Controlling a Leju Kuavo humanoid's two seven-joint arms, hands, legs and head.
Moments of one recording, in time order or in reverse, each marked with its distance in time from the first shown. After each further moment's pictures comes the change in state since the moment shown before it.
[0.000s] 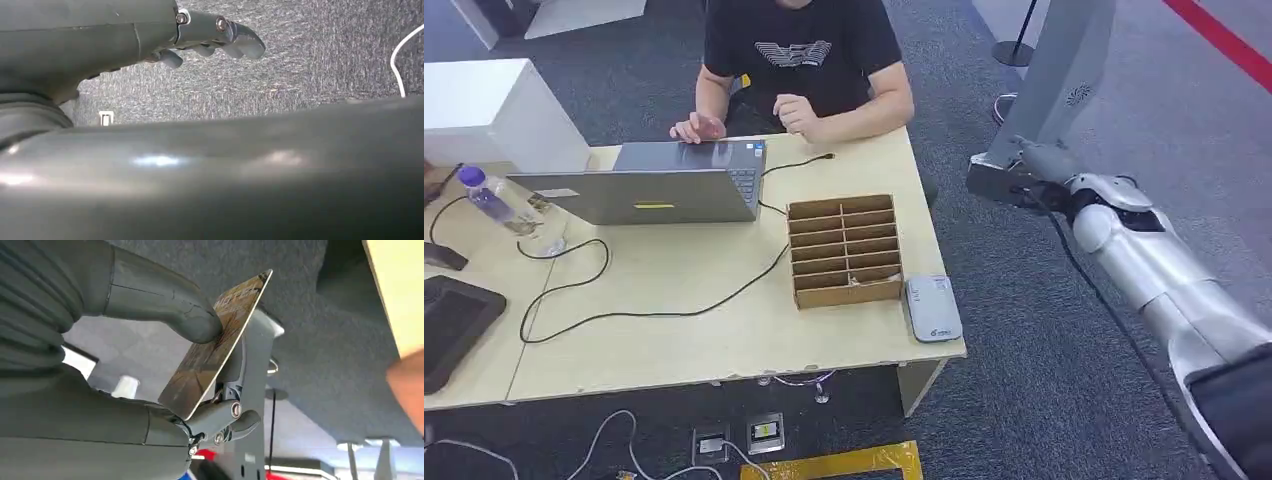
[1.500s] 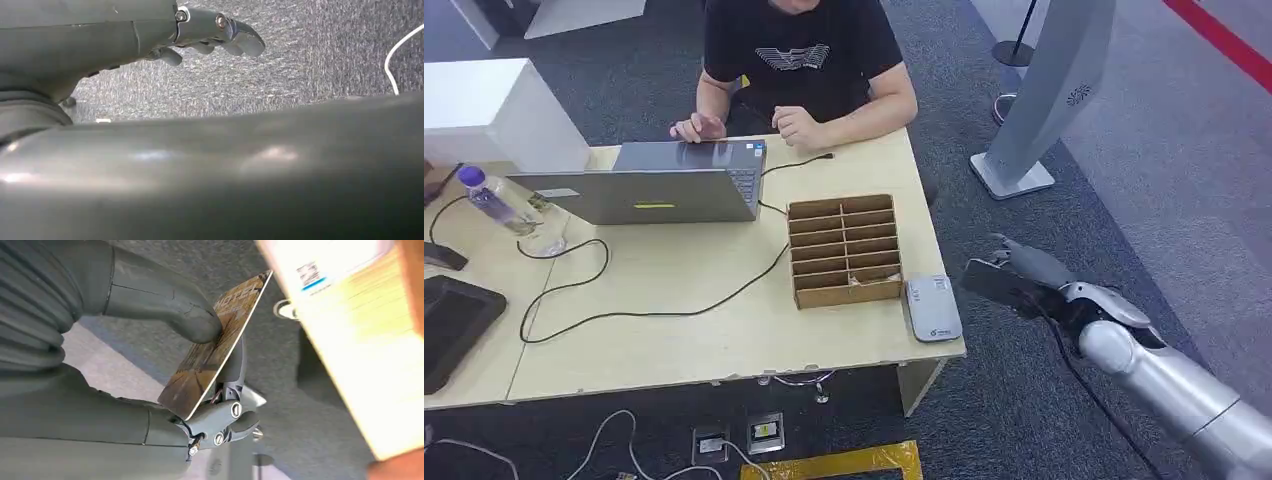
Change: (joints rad) left arm 0.005 0.005 -0.001 0.000 -0.027 0.013 -0.014; right arm 0.424 -0.225 0.009 -0.575 -0.265 -0.102 0.187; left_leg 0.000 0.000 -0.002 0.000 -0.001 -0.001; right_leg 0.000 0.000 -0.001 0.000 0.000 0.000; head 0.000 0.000
